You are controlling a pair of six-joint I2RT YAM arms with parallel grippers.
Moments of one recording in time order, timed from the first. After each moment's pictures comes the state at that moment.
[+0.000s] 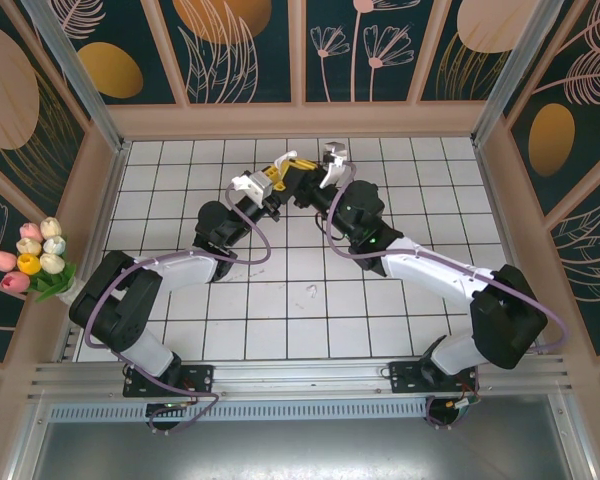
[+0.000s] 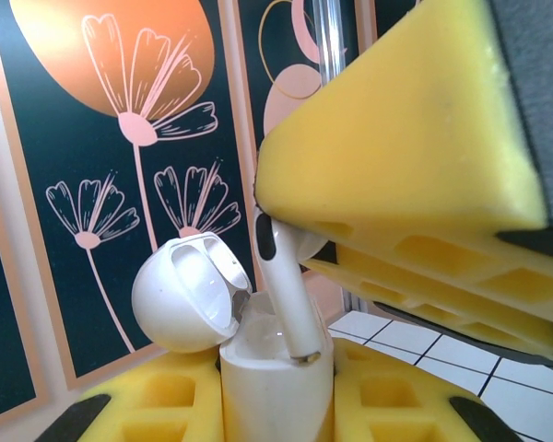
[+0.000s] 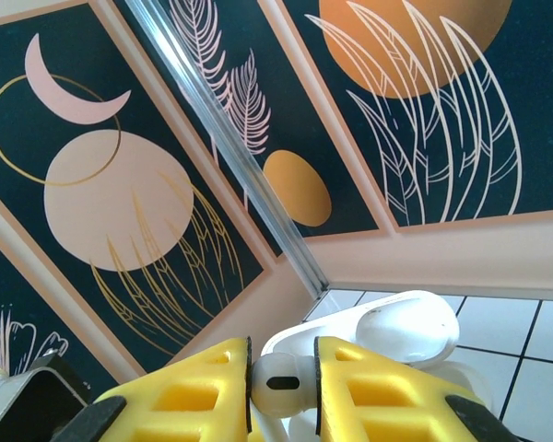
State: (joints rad) left arm -0.56 1.60 0.74 1.19 0.28 0.02; right arm 0.78 1.45 0.97 0.64 0.00 0.52
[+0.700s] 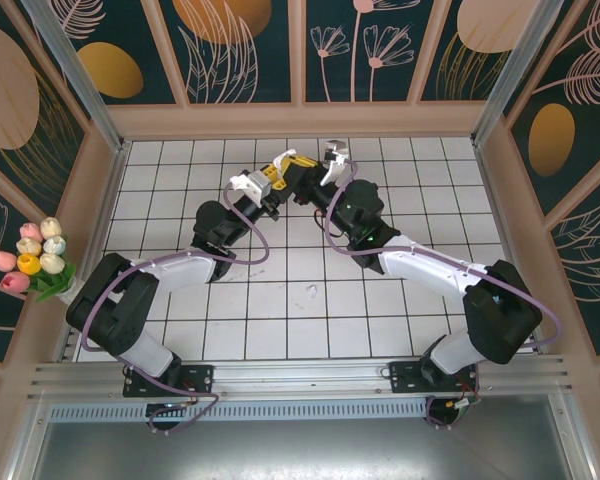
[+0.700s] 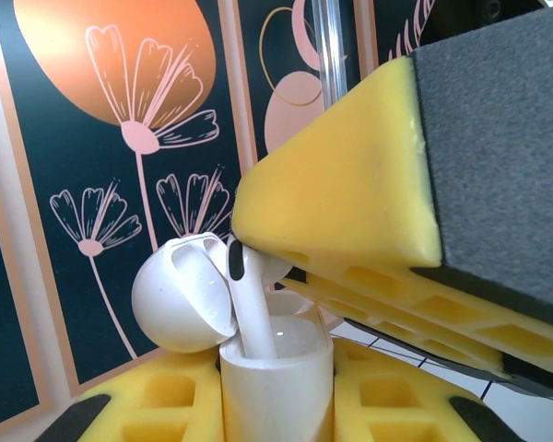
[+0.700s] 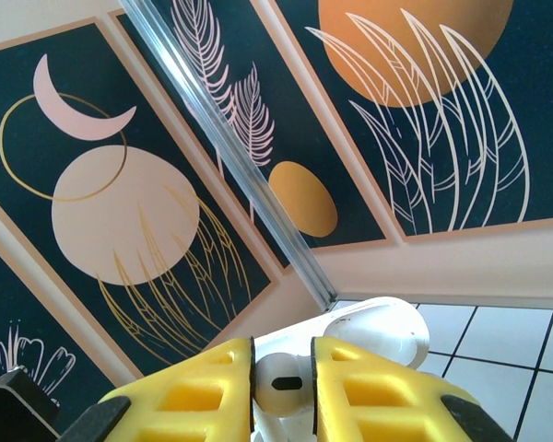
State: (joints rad) left arm -0.56 1.58 0.74 1.18 0.28 0.02; right arm 0.76 1.48 0.97 0.71 -0.02 0.55
